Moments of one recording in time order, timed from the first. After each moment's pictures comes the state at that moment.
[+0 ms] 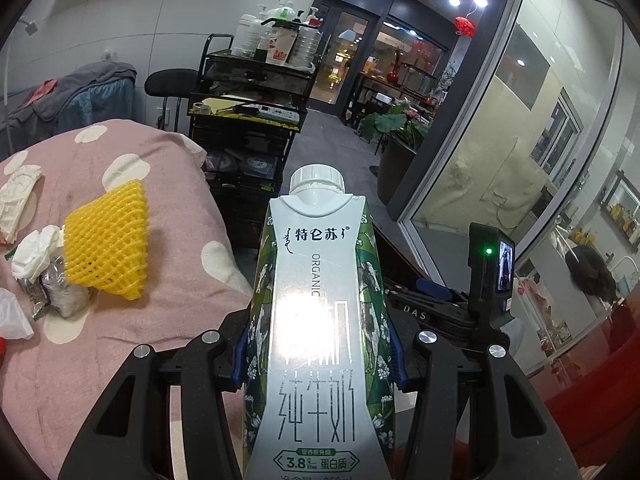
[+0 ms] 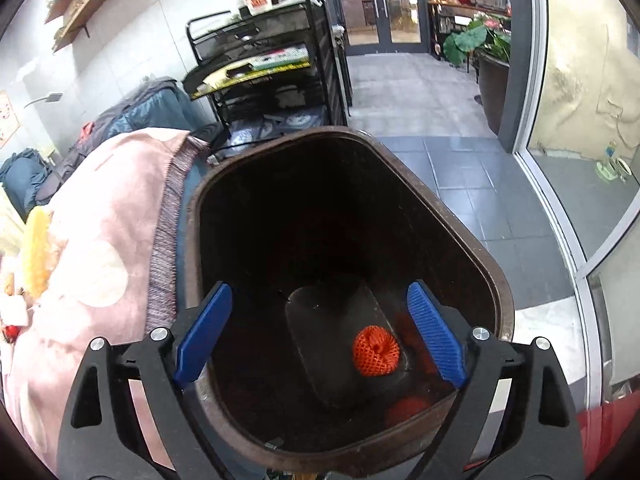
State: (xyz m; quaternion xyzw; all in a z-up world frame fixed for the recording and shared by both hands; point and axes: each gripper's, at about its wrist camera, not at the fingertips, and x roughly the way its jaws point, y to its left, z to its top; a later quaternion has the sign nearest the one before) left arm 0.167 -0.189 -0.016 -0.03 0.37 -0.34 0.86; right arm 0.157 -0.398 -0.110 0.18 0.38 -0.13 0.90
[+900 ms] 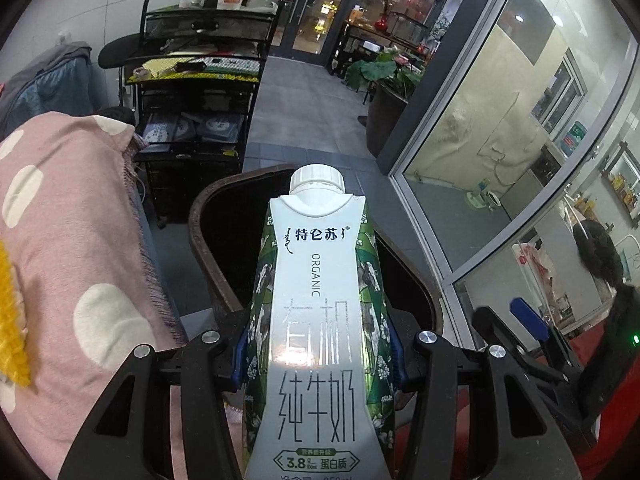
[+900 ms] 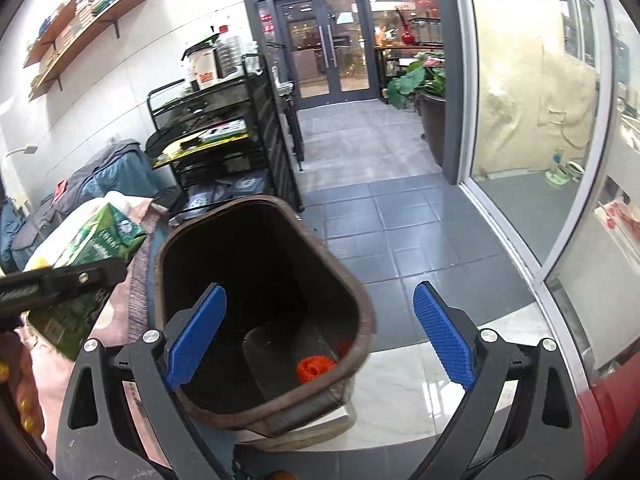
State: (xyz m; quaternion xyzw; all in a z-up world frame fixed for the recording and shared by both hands) left arm 0.222 -0.302 -0.044 0.02 0.45 -0.36 0.82; right arm 0.070 -0.443 -0.064 0.19 0.30 -0.24 0.91
